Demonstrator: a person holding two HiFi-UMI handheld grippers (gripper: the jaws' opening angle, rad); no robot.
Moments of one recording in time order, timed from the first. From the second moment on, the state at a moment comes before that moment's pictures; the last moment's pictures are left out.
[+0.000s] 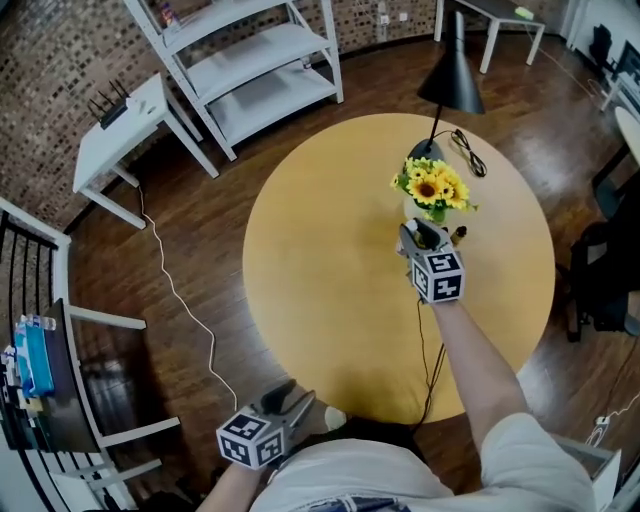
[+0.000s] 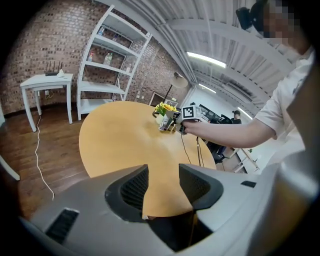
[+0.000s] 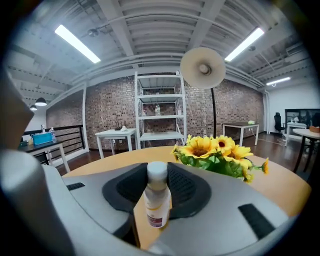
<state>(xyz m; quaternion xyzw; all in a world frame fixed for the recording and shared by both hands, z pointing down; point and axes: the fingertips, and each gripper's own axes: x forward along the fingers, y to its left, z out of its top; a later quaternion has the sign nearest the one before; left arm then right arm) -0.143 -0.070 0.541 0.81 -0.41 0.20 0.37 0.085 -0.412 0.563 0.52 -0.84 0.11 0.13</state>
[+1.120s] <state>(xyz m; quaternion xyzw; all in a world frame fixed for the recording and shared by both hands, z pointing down) -0.128 -0.080 0.565 0.79 -0.42 0.21 0.40 0.085 -0.441 0.587 0.52 -0.84 0.05 0.15</state>
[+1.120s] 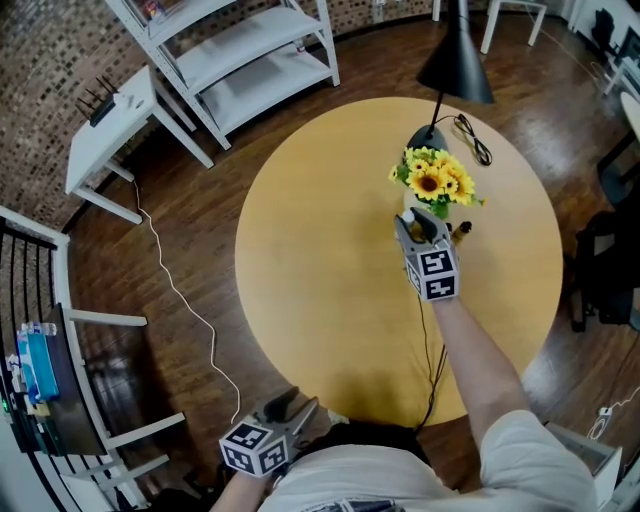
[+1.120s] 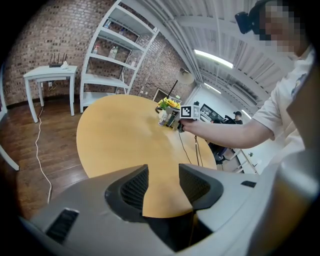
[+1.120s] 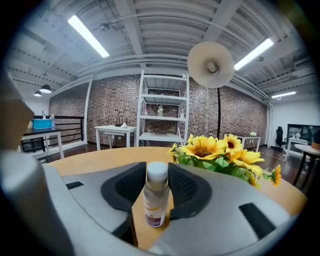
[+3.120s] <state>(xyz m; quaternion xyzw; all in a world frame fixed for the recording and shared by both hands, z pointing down) -0.124 0.057 0.500 0.89 -0.32 0.16 0.27 0.104 0.103 0.492 0.57 -0.78 0.22 0.15</state>
